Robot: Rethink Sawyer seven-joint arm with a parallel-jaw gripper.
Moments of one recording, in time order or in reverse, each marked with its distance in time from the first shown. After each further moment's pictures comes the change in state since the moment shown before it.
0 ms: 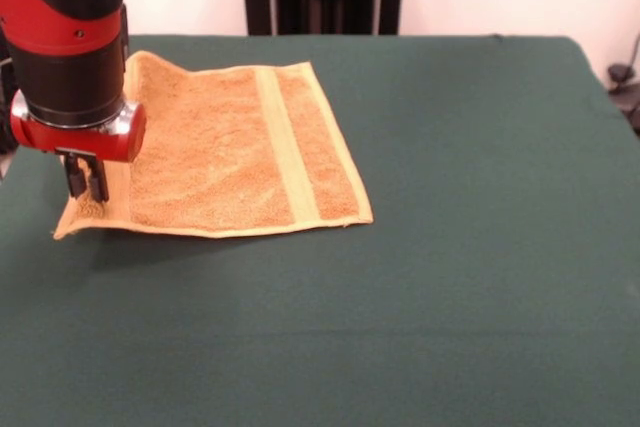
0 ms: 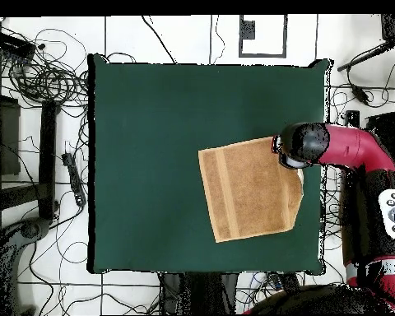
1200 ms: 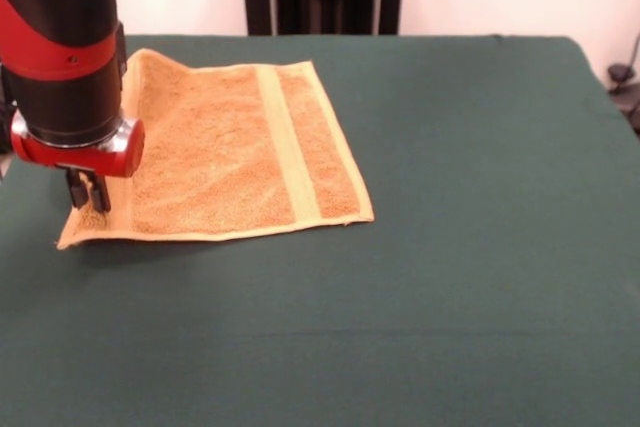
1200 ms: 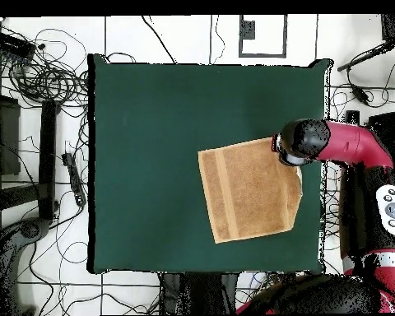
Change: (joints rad) arm 0.003 0.045 0.000 -0.055 0.013 0.043 0.000
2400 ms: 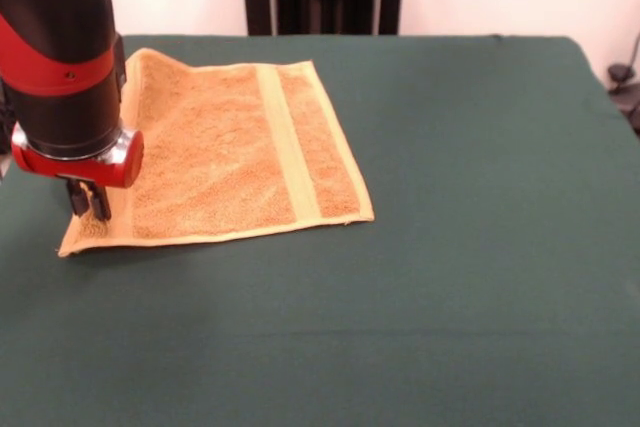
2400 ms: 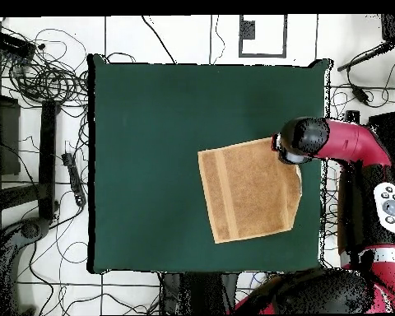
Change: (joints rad) arm 0.005 0.037 -0.004 -0.046 0.007 0.029 0.000
